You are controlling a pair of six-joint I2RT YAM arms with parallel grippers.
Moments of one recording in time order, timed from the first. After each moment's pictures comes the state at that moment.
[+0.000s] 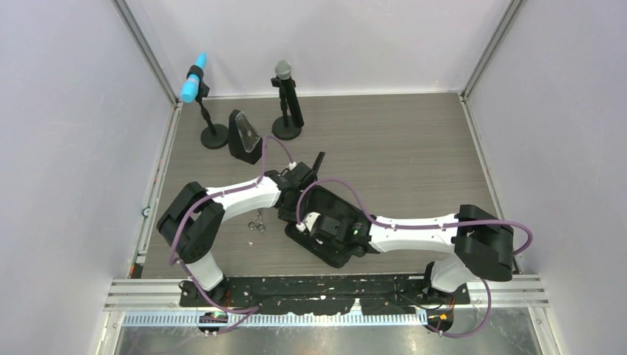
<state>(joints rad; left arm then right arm) -0.78 1.69 1.02 -0.62 -0.04 -0.52 1.23 1.49 0.83 -0.52 0.11 0.20</state>
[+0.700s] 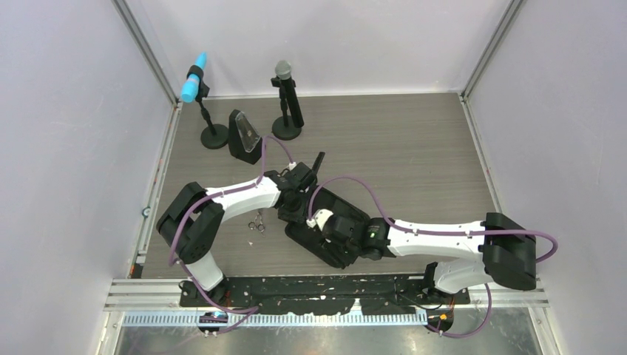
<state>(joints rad) -0.78 1.68 1.02 -0.61 -0.04 -0.52 1.23 1.33 0.76 -0.48 0.12 0.27</state>
